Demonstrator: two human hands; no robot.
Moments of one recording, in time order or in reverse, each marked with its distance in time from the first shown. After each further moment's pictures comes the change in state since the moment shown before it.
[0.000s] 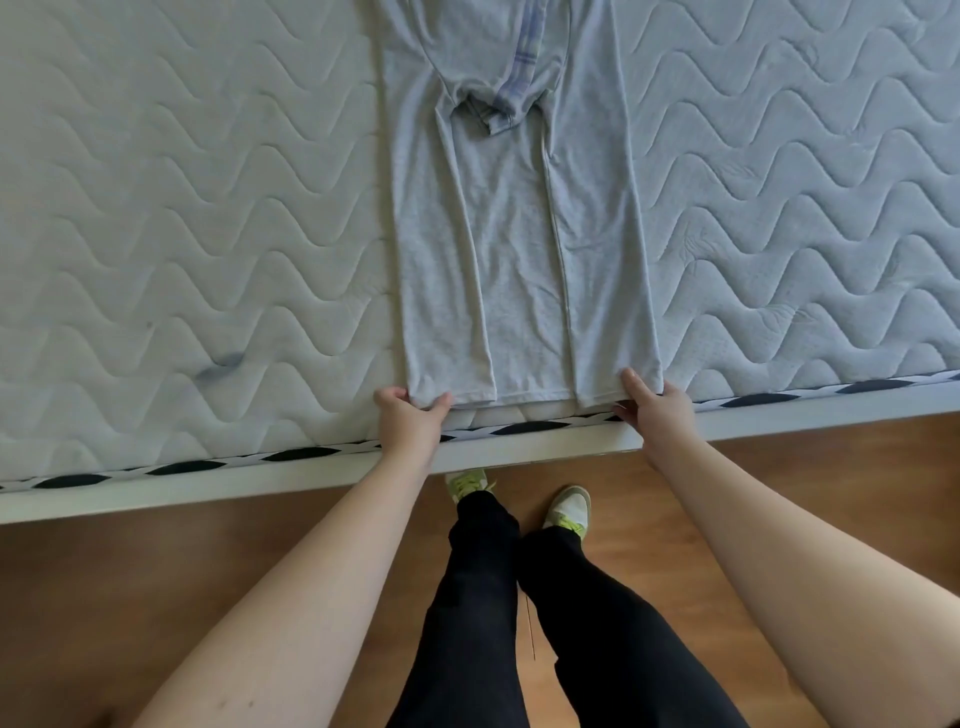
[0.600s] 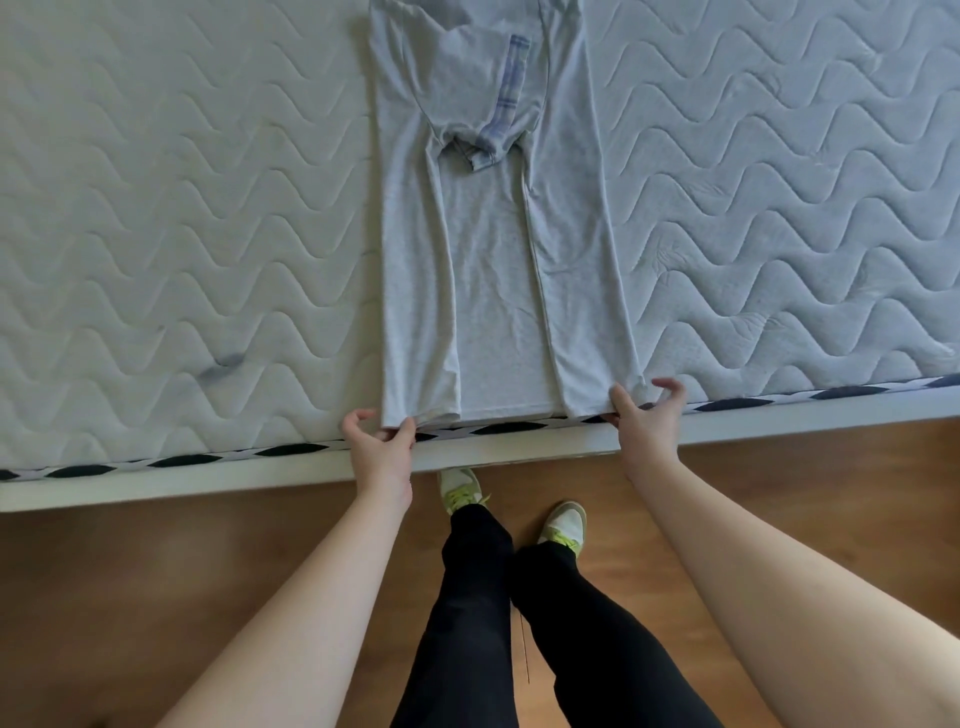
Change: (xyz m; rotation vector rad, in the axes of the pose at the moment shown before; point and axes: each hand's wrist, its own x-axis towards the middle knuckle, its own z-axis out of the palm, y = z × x) left_hand -0.042 -0.030 -0.009 -0.579 0.068 0.005; right_hand -0.032 -0.004 -0.016 -0.085 0.112 -0.139
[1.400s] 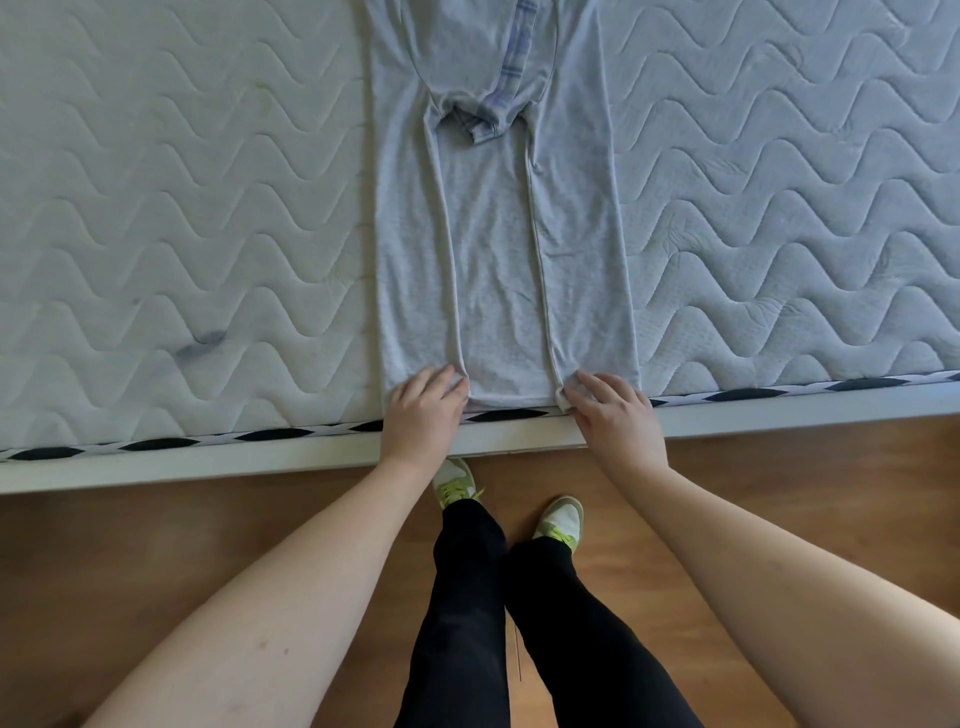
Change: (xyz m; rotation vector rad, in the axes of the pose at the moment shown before) left_hand 0.015 -0.015 0.032 1.269 -0.245 1.300; right_hand 0.006 0.035 0.002 -1.189 -0.232 -1.093
